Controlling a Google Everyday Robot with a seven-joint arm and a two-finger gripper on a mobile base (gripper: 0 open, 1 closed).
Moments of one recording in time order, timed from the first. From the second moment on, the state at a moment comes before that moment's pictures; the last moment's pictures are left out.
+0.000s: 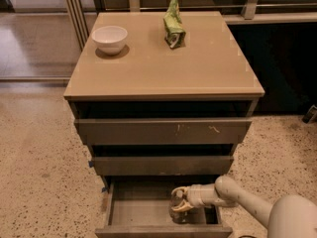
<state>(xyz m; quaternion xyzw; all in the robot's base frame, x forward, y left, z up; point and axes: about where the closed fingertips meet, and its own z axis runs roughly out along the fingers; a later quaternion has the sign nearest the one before) 0.540 -0.086 0.221 -0.62 0.63 0.27 0.38</state>
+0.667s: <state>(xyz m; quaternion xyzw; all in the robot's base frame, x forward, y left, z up) 0.542 -0.083 0.211 -0.63 0.63 0.27 0.38</state>
